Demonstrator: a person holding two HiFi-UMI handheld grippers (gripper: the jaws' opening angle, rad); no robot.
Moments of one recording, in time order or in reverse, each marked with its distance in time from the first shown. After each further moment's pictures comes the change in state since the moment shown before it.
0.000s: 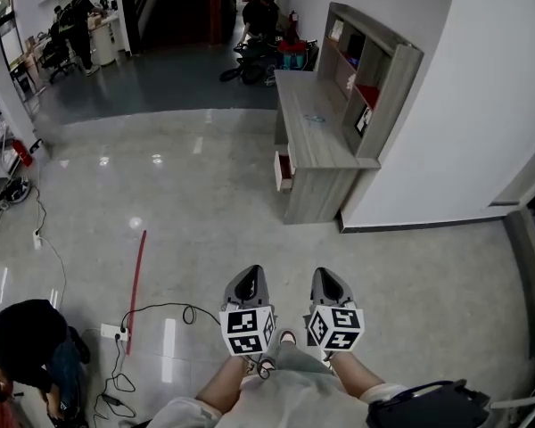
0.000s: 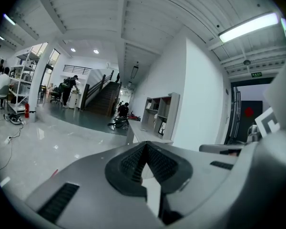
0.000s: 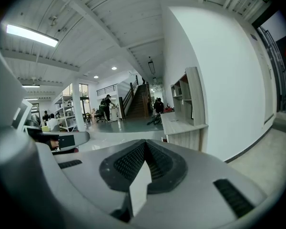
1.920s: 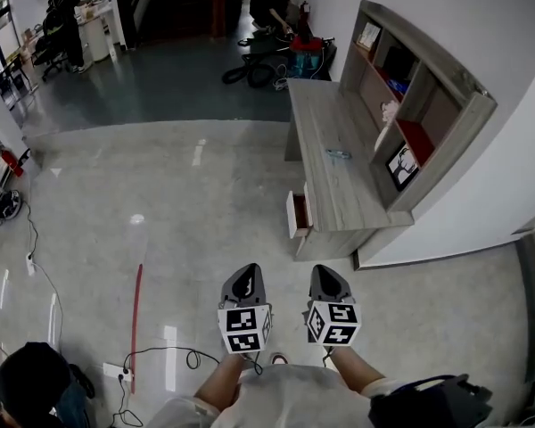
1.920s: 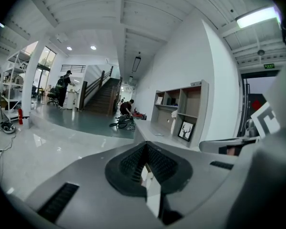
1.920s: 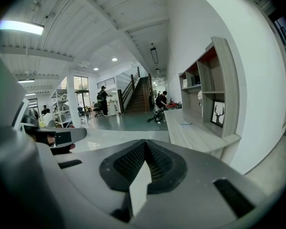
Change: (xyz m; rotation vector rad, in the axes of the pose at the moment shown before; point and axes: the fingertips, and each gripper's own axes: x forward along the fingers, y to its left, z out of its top) left arm 0.318 0.153 0.074 0.042 0.059 0.035; right arm 0.361 -0.028 0.071 -0.031 0.085 0.024
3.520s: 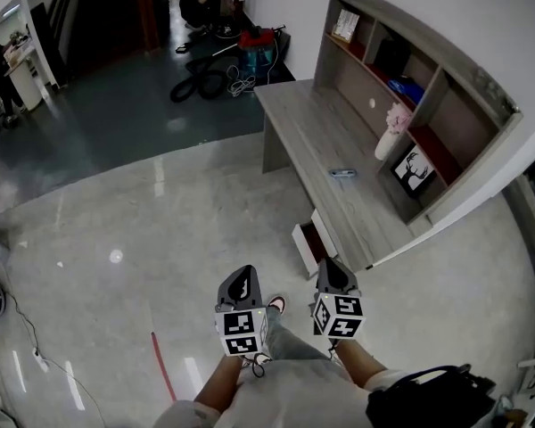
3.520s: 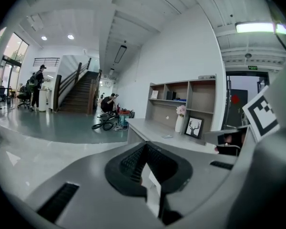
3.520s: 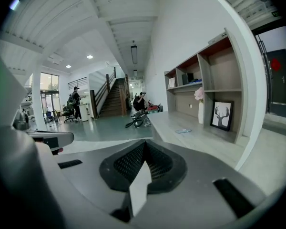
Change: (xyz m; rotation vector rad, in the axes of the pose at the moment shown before) left arm 0.225 0.172 0.067 0.111 0.071 -0.256; right arm 0.239 0.017 0.069 0.091 -0.031 -0.321
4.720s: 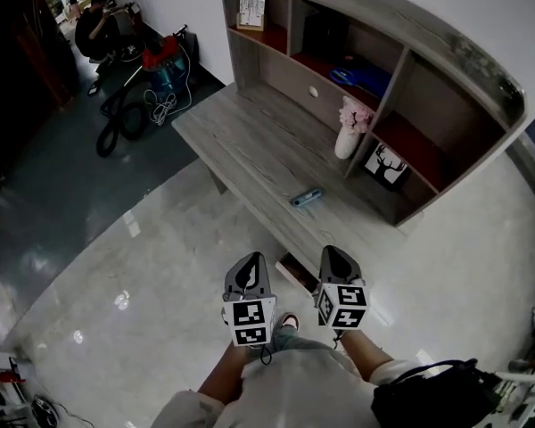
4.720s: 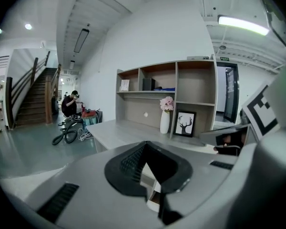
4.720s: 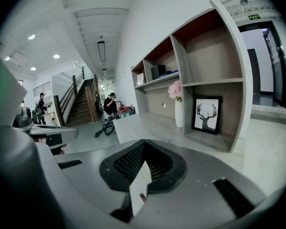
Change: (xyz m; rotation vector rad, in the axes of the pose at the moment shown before) left arm 0.275 -0.062 0.080 0.234 0.093 -0.360; right arm 0.159 -0.144 0.062 0.185 0.005 -0.316
